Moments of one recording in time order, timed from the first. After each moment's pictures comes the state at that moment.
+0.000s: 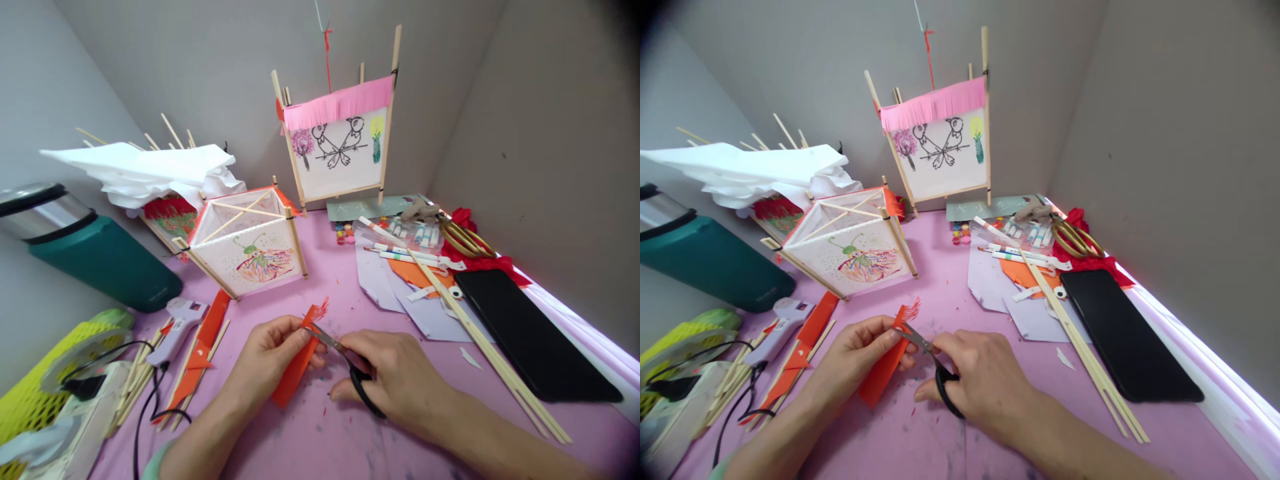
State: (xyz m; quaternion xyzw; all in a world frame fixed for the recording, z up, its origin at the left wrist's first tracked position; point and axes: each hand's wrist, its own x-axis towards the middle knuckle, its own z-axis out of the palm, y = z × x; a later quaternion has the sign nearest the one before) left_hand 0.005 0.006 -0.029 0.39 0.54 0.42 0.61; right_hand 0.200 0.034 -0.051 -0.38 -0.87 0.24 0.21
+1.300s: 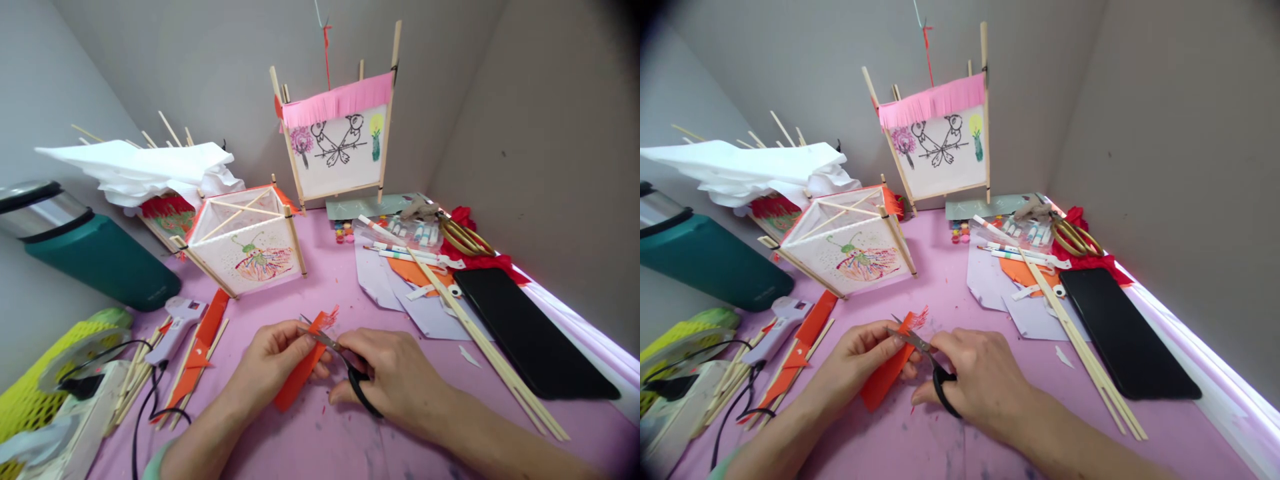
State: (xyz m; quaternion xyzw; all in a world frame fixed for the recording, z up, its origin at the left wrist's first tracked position) left_hand 0.010 0.005 -0.029 0.40 0.49 0.41 0.65; right_hand 0.199 0.033 -0.053 -0.37 -0.87 0.24 0.22
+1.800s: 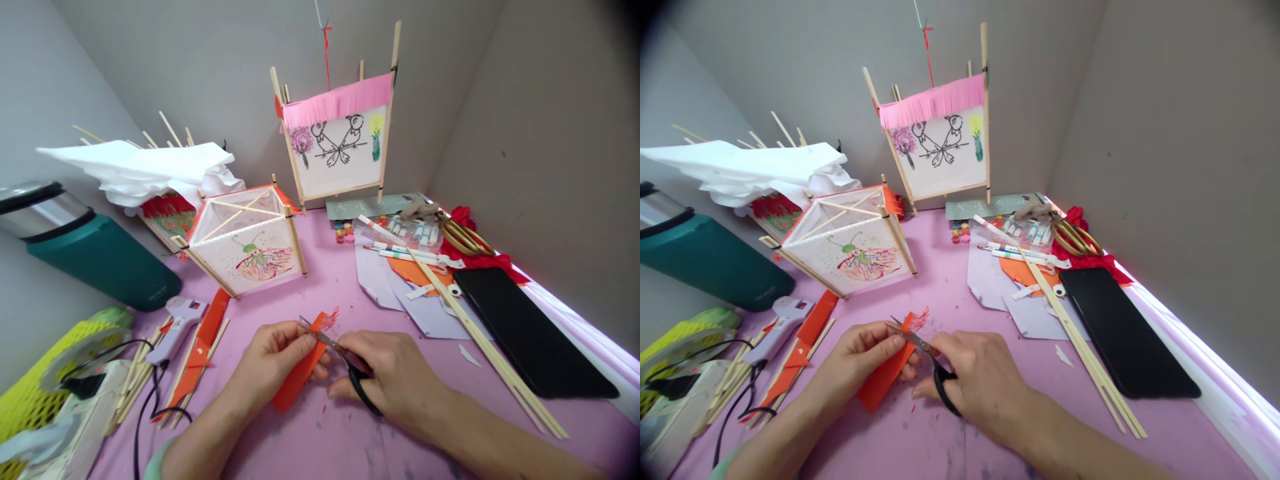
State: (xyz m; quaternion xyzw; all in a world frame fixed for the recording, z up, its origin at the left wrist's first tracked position) left_hand 0.006 0.004 -0.031 0.41 0.51 0.40 0.64; right_hand 0.197 0.031 -0.054 -0.37 -0.87 0.24 0.23
